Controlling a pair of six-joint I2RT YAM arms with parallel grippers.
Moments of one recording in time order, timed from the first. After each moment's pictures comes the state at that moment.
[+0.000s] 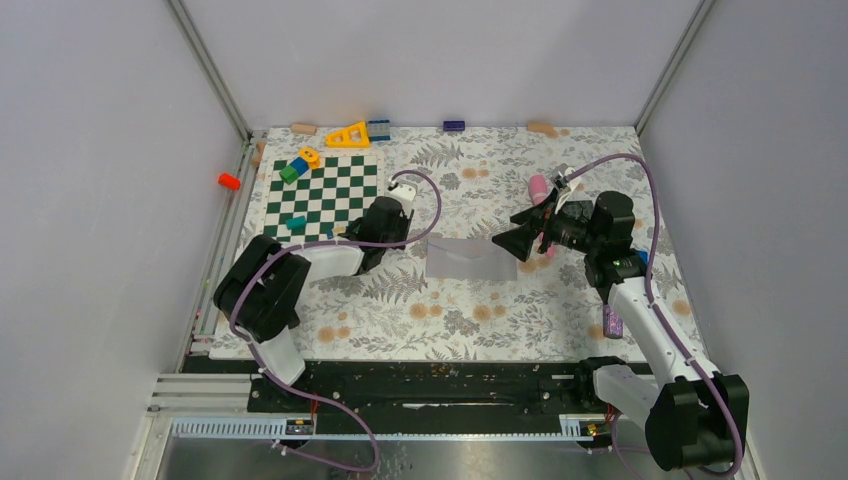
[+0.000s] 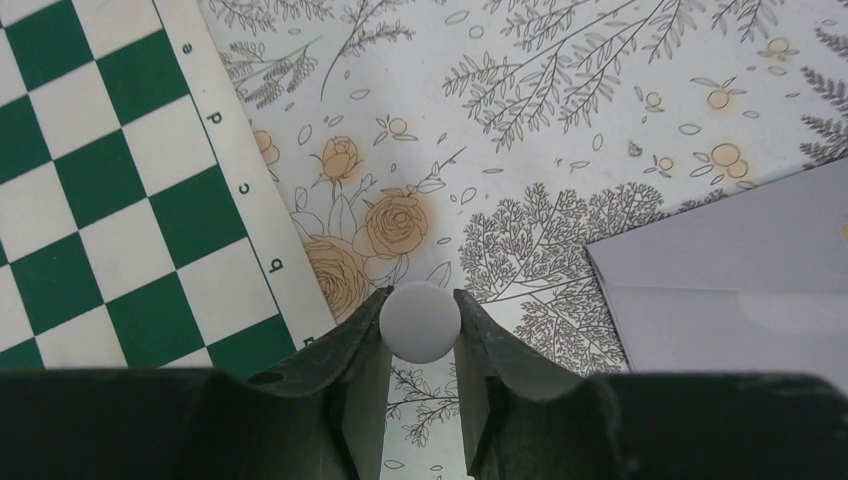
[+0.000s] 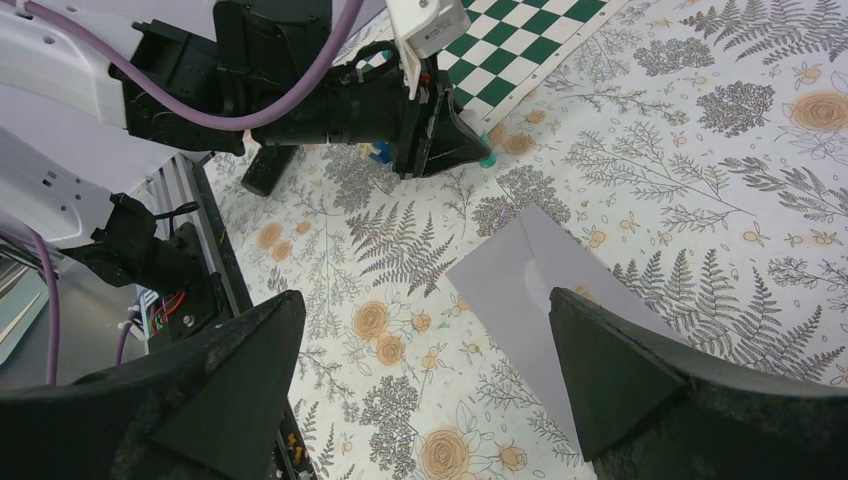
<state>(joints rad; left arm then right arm) -0.57 1.72 0.86 0.26 -0.20 -0.06 0.12 1.03 0.68 0.12 -0.91 0.23</state>
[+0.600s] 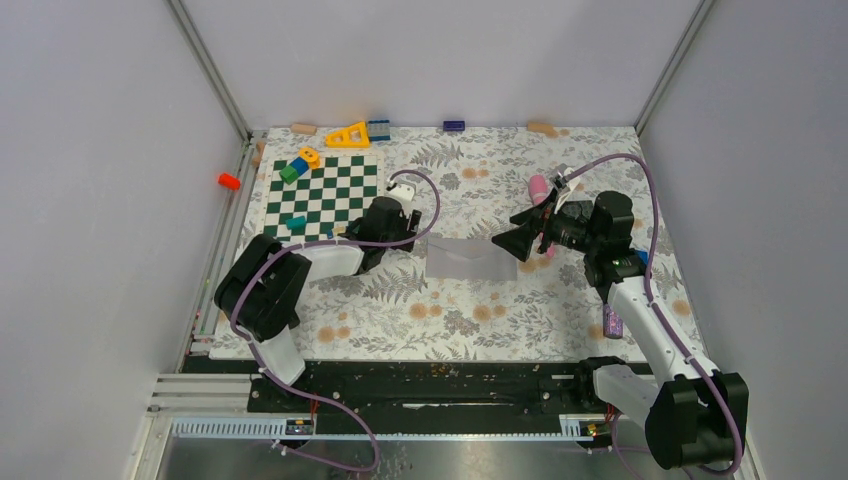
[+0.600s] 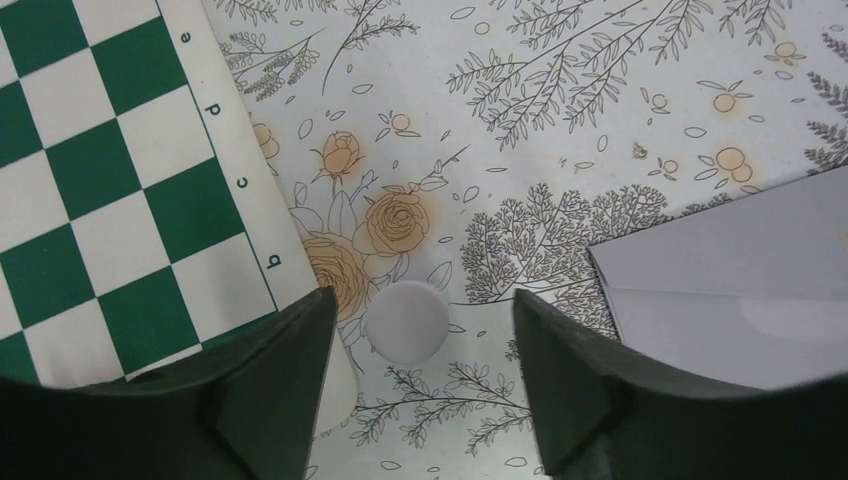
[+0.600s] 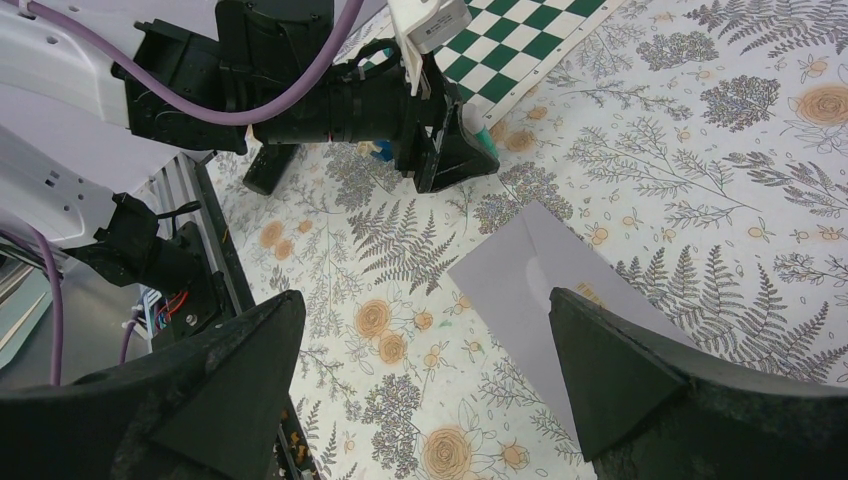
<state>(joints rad) -0.57 1.73 0.86 0.26 -0.20 -0.08 0.12 1.04 0.68 0.12 -0.91 0.23</state>
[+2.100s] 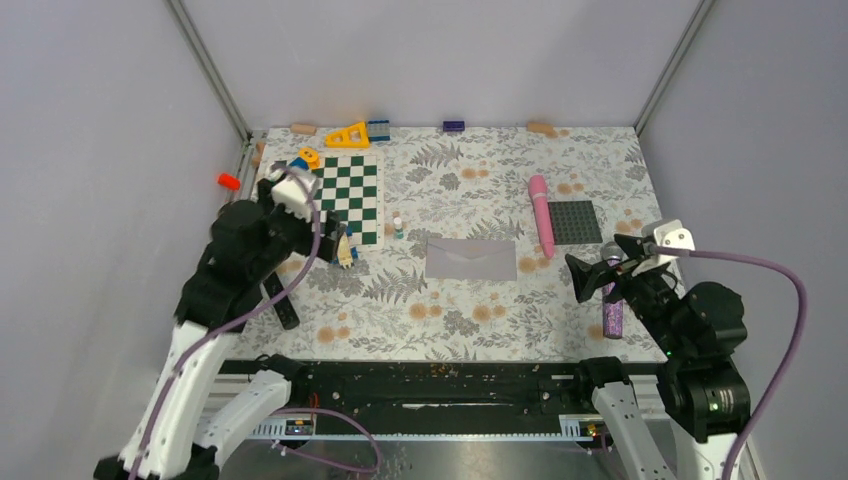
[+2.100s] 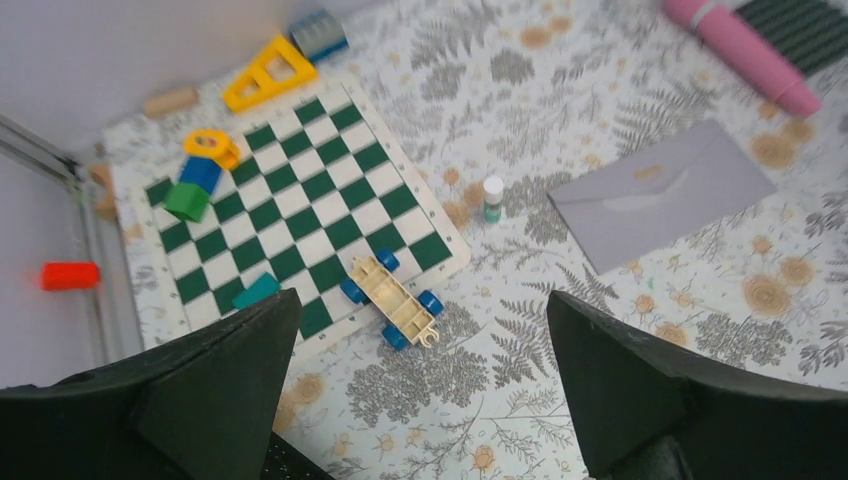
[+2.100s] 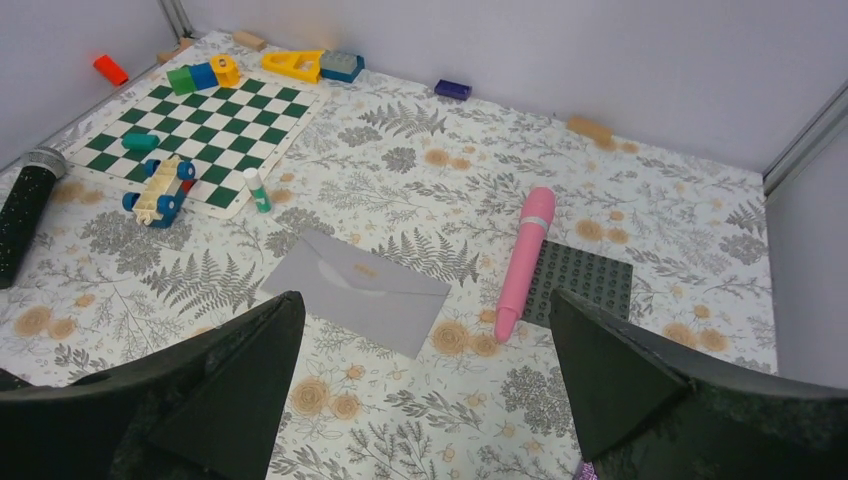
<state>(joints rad) -0.34 0.83 1.10 -0.63 0.08 0.14 0.11 0.42 1.05 -0.73 -0.27 -0.04</state>
